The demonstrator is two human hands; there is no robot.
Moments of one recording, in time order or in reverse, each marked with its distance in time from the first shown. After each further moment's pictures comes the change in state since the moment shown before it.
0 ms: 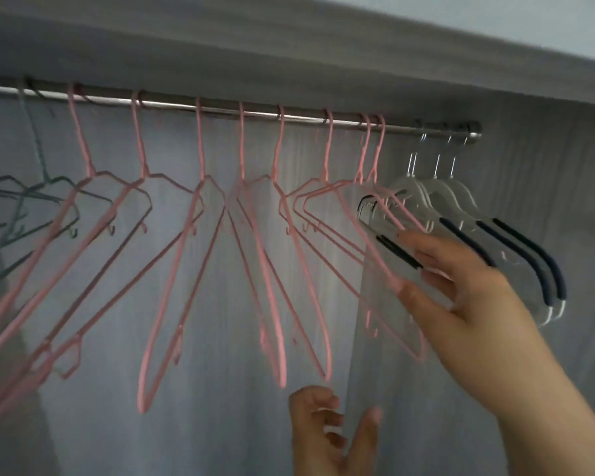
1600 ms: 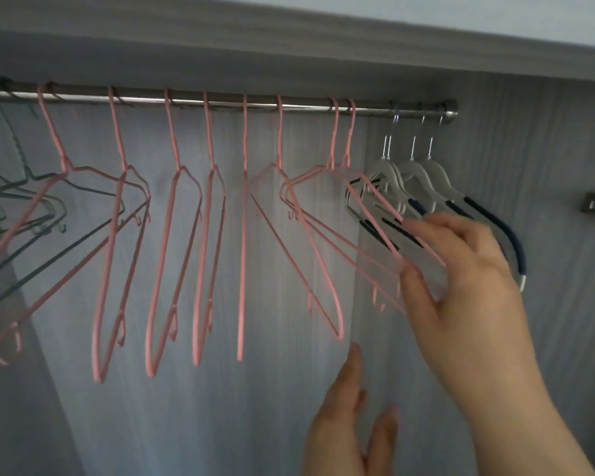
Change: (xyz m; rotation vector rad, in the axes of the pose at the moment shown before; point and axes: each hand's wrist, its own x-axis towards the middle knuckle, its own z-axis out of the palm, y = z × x) left_hand -0.034 0.012 0.019 0.271 -0.420 0.129; right_hand -0.014 0.023 -0.023 -0.279 0.186 -0.138
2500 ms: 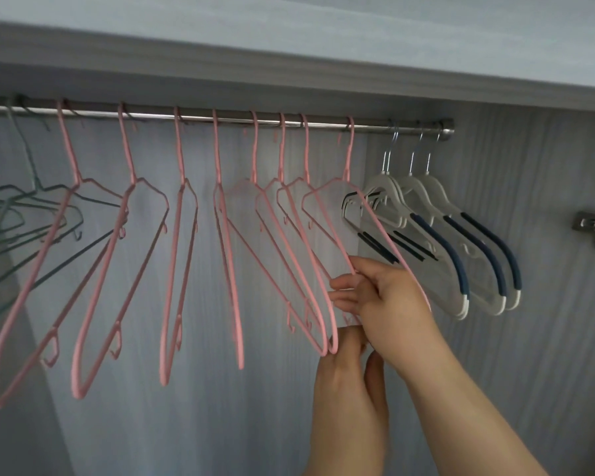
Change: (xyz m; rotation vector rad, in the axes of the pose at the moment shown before) left_hand 0.045 0.013 0.006 0.175 0.108 0.244; right_hand 0.012 0.001 0.055 0.520 -0.358 0.461
